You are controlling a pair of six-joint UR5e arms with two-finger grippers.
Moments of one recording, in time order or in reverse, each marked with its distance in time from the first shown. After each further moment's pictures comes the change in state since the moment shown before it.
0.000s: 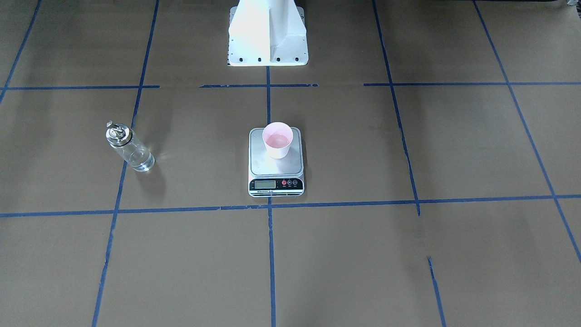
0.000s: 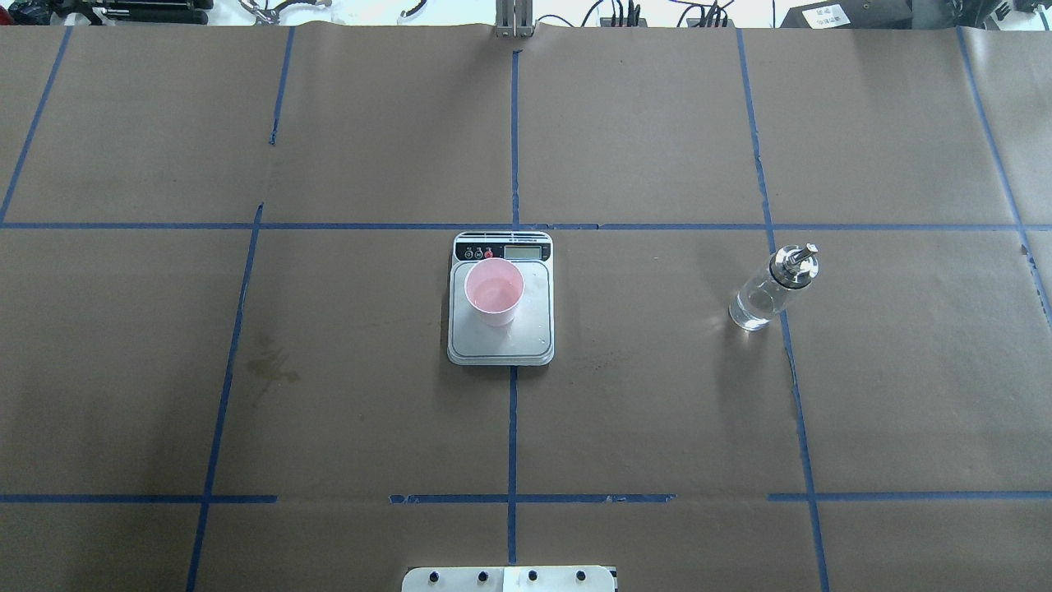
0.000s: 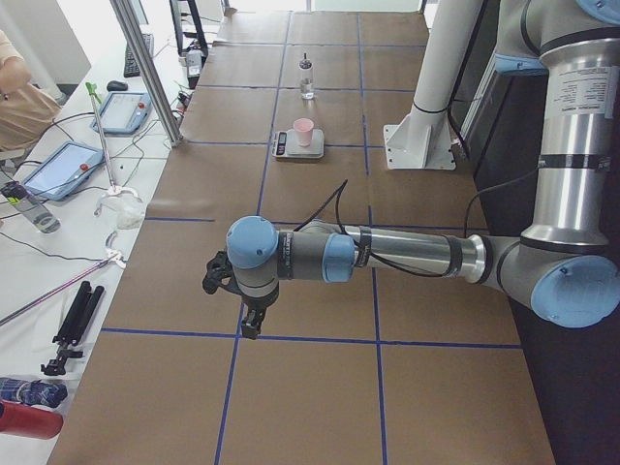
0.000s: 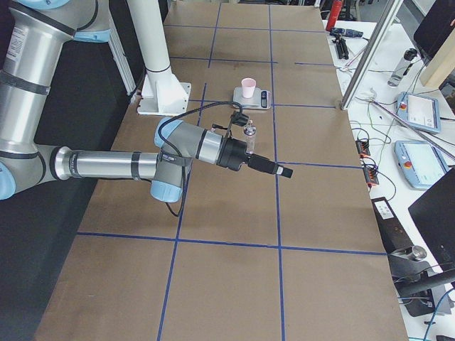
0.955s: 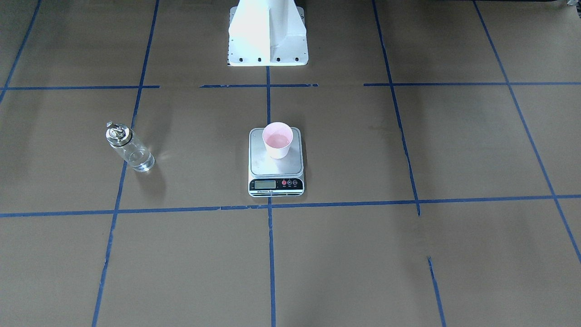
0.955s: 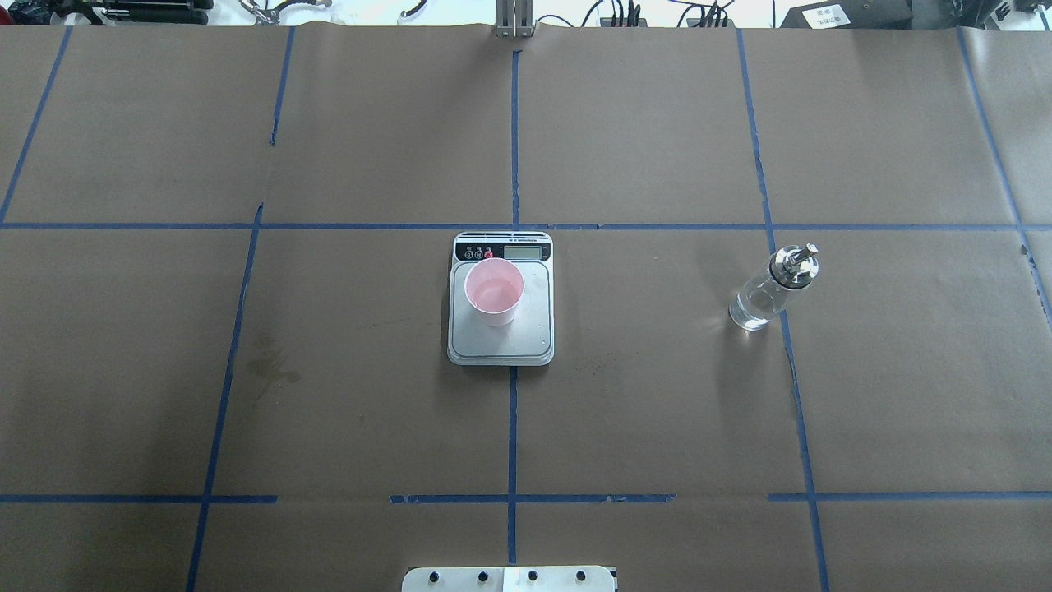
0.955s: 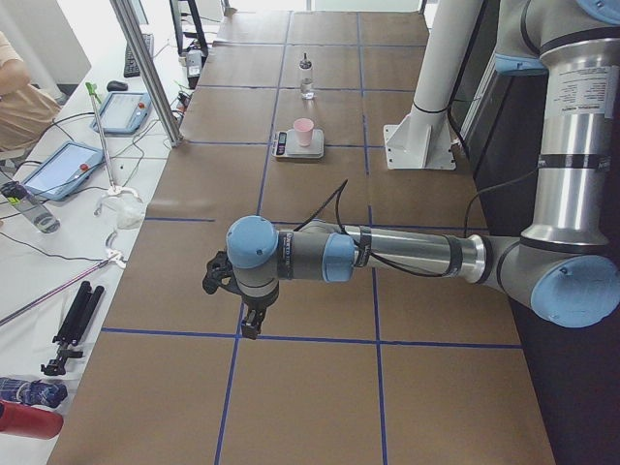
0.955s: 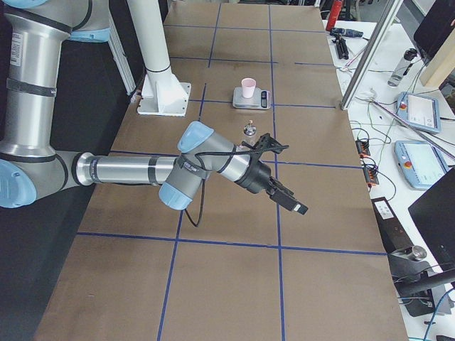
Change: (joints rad) left arm 0.000 0.000 -0.001 0.000 0.000 0.001; right arm 0.184 0.207 -0.095 -0.468 0.395 0.086
